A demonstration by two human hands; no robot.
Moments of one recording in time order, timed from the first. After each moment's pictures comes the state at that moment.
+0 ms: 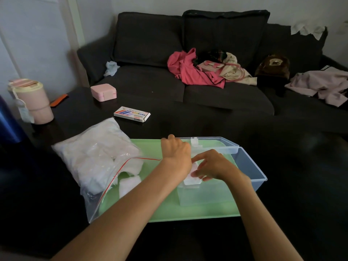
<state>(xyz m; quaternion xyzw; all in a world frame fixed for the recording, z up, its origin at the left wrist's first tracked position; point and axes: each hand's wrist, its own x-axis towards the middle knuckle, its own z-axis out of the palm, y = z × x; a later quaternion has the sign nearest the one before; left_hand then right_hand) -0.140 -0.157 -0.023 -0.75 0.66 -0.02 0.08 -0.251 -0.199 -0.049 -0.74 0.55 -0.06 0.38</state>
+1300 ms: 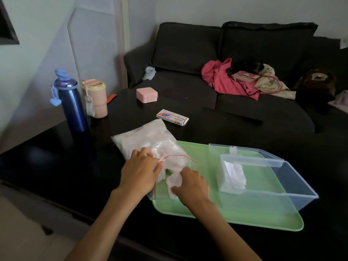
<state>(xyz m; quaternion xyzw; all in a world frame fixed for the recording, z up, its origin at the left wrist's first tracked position) 0.019 -0.038 -0.077 -0.82 0.54 0.00 -0.19 -0.115 -0.092 -0.082 -0.83 0.54 -0.03 0.16</state>
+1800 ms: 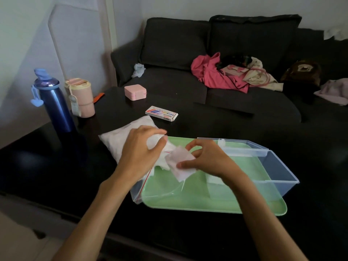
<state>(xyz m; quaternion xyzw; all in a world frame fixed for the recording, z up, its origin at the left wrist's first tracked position) -0.004 -0.049 -0.031 -0.68 0.57 0.04 -0.47 -0.173 -0.115 -0.003 -0.77 0.45 -0.17 0.42</state>
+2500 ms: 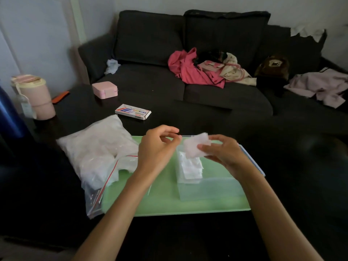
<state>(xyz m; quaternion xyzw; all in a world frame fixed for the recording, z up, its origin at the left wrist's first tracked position) -0.100 -0.117 -0.033 -0.63 0.49 0.21 -0.56 -0.263 -0.185 -0.024 -0.55 0.53 -0.35 0.55</state>
